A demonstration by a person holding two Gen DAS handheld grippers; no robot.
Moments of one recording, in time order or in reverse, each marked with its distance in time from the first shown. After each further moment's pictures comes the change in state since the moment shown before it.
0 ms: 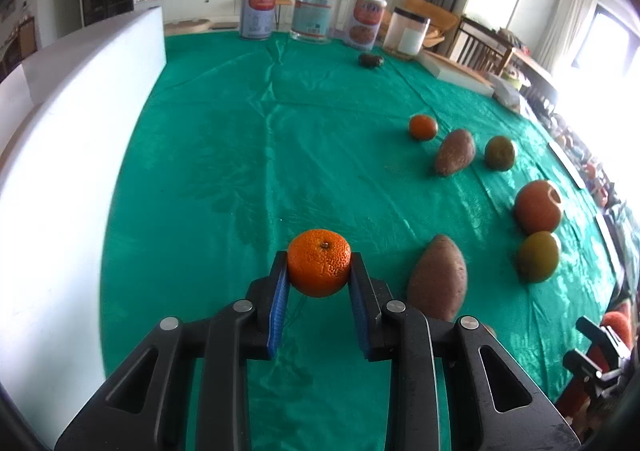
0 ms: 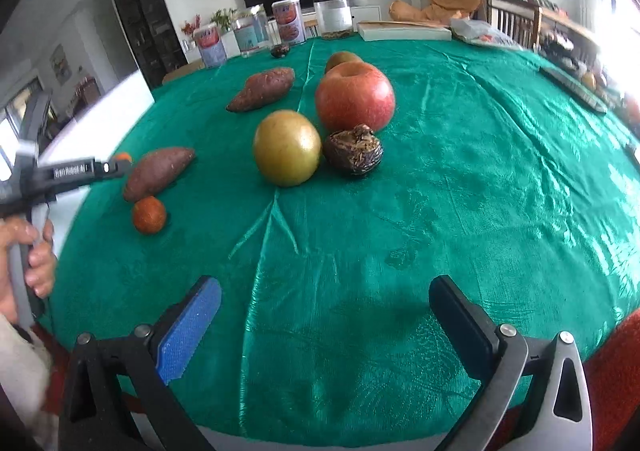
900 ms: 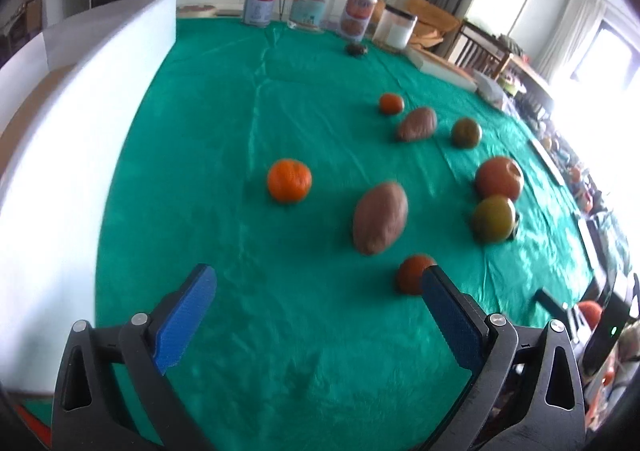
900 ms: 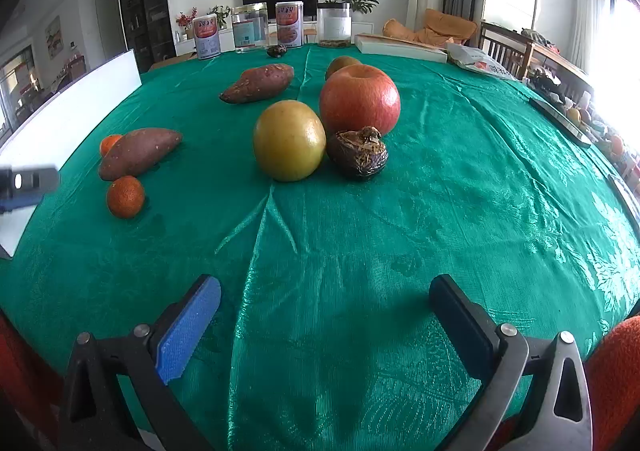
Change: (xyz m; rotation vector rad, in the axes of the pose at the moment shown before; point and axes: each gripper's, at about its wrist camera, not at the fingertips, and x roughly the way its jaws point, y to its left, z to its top) left arm -0.036 -0.019 -0.026 -0.055 0.025 -0.024; right arm 0.028 0.031 -0.019 -0.188 -0.041 -0.226
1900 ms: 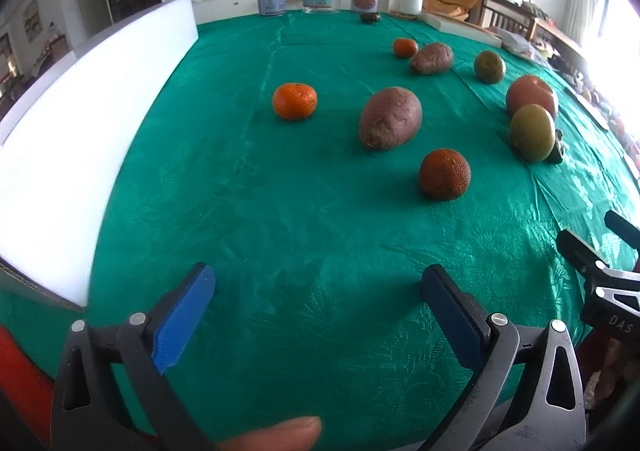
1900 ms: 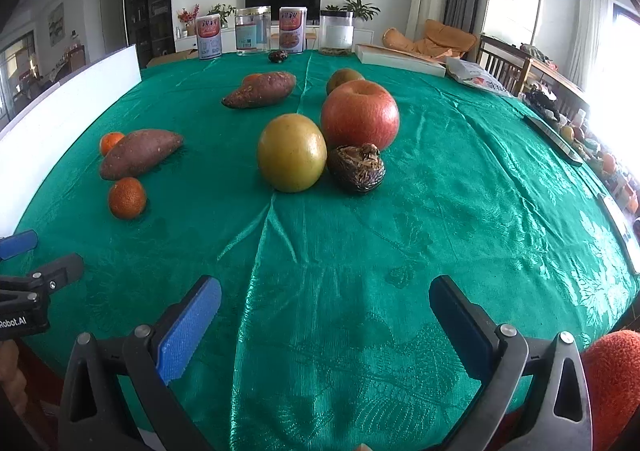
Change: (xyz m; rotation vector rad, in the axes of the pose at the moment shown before) left arm 0.017 -0.035 -0.085 0.107 -0.015 0.243; right arm -0.005 0.005 0.003 -0.056 -0.004 -0.042
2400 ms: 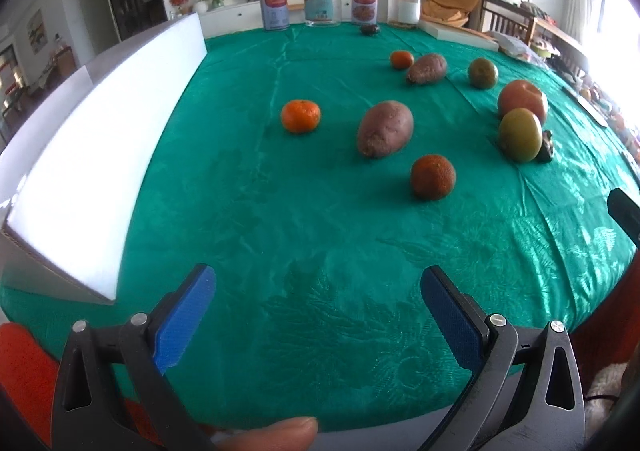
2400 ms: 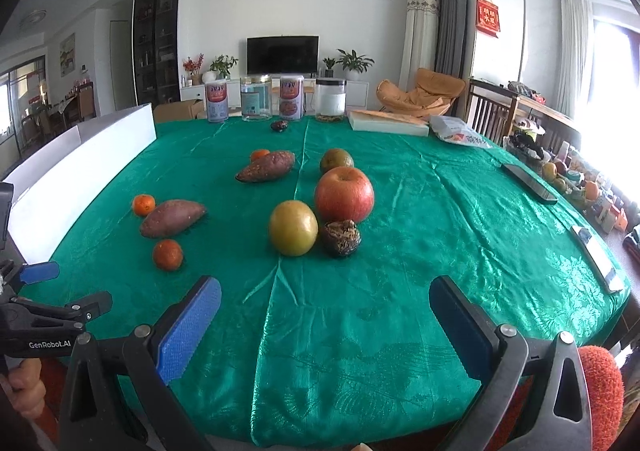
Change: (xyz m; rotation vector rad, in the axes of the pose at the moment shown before) left arm -0.017 -0.005 -0.004 0.024 -0.021 0.041; right arm -0.064 -0.007 0.008 0.024 -0.172 0.012
